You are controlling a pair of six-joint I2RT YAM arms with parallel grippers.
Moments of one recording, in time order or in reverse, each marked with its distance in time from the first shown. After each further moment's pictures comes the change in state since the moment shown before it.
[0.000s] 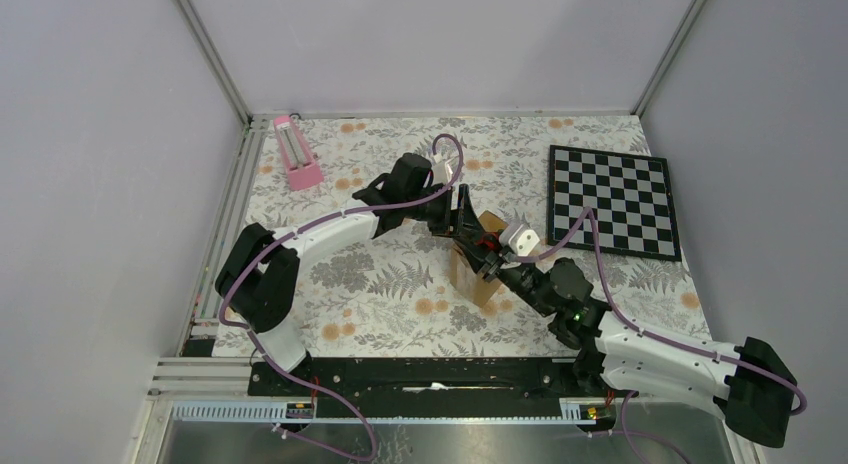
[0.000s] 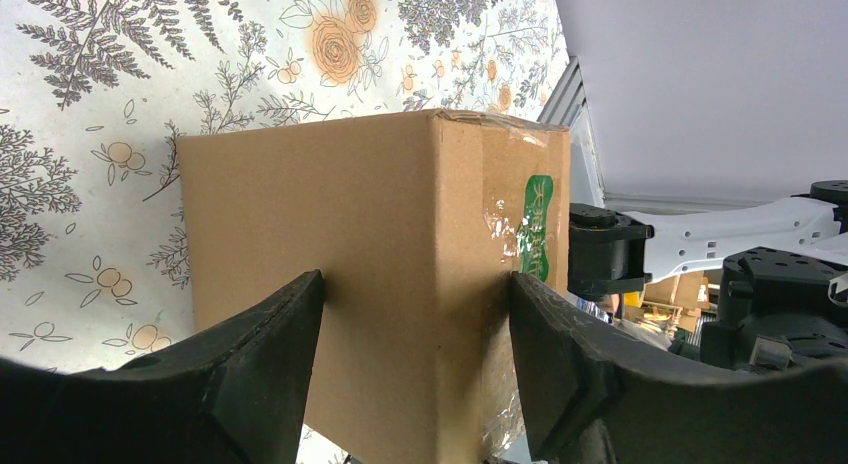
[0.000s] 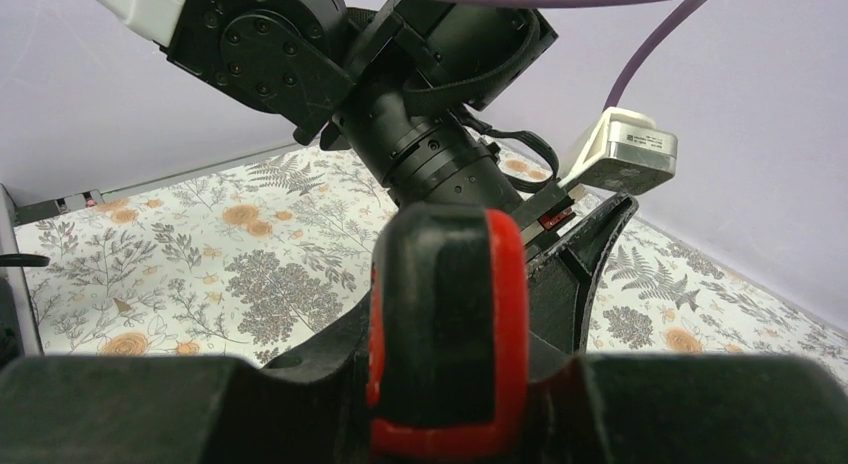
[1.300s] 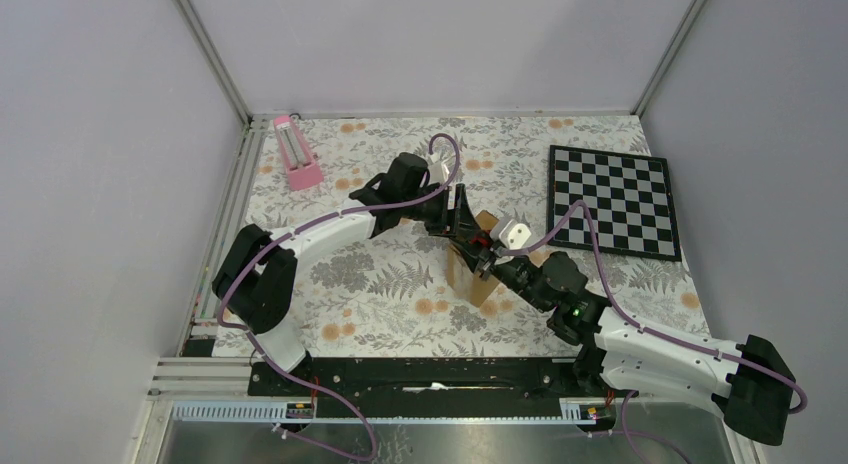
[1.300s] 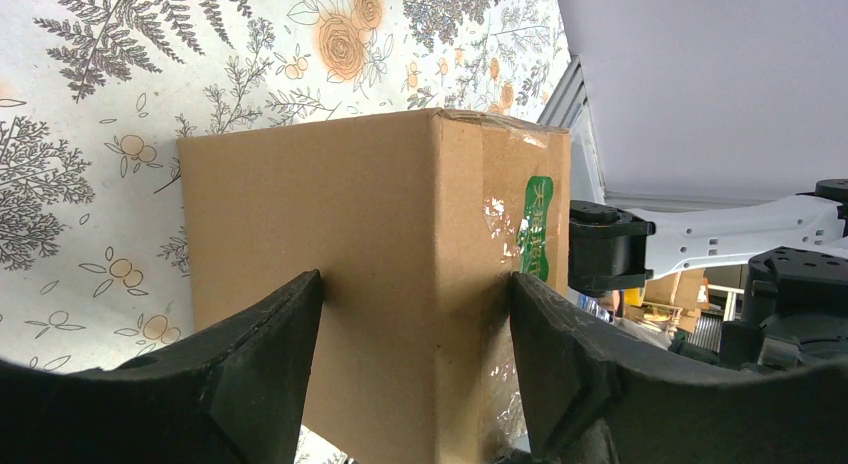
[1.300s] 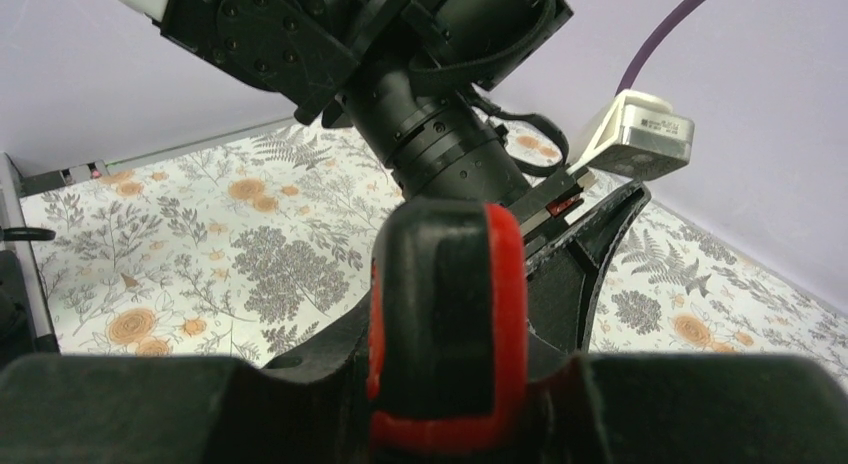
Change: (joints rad) left arm 0.016 -0.014 -0.014 -0.005 0.012 0.009; right arm 0.000 0.021 0.059 -0.119 -0.019 0.008
